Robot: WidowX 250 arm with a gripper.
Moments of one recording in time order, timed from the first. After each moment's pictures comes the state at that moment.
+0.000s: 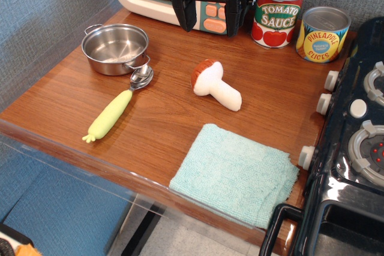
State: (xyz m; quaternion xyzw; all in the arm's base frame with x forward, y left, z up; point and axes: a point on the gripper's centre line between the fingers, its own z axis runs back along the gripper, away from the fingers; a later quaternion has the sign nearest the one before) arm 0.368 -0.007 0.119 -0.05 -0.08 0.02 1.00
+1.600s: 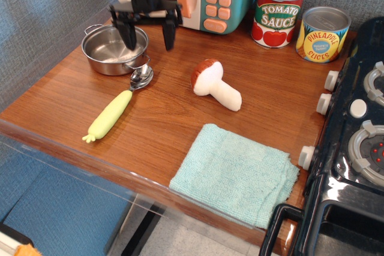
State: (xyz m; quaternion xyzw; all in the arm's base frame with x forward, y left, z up) arm 0.404 0.109 0.034 -0.01 -0.07 0.19 0.98
